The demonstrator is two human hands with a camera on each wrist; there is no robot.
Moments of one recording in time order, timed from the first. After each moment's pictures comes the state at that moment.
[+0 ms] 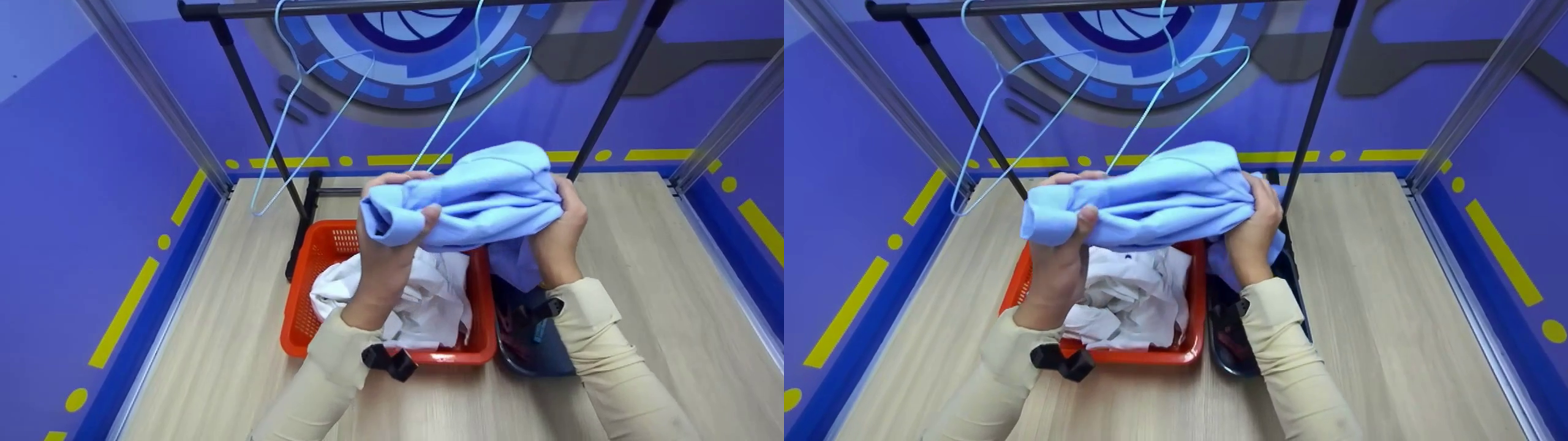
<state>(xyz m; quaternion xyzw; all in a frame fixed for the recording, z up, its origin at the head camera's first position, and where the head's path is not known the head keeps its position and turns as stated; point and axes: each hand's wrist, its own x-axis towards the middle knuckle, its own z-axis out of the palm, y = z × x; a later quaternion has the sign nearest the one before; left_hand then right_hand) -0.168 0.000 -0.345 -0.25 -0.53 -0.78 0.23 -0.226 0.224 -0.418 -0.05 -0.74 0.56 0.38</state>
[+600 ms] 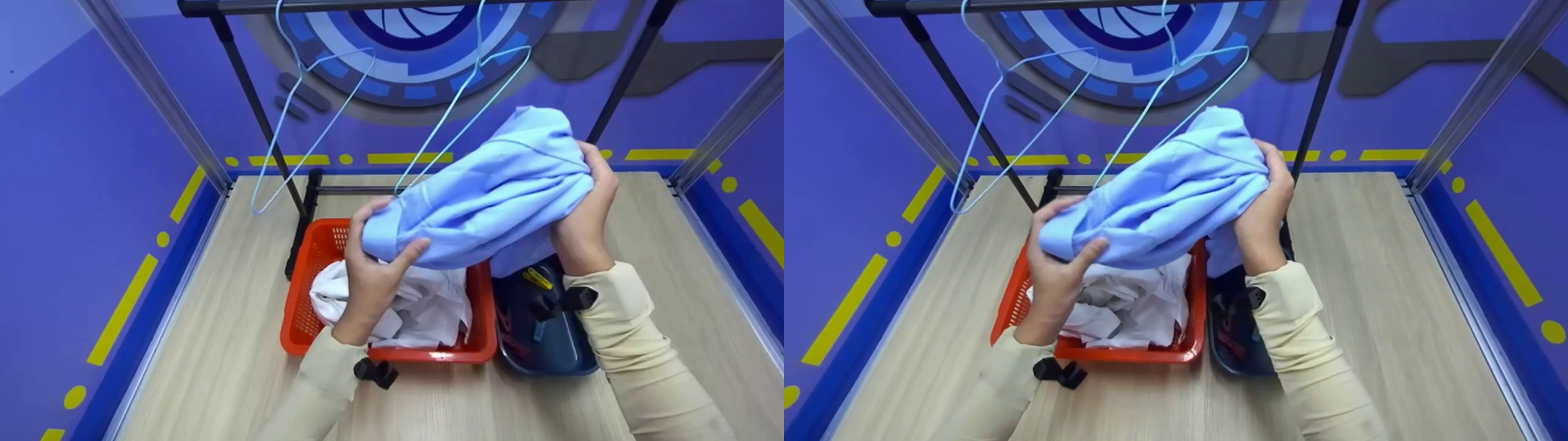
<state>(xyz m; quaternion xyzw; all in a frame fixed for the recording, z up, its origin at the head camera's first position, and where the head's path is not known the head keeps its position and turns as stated) -0.165 -0.026 -0.400 -0.18 -0.66 -0.69 0.25 -0.210 0.222 -0.345 -0.04 -0.61 0.73 0.31</state>
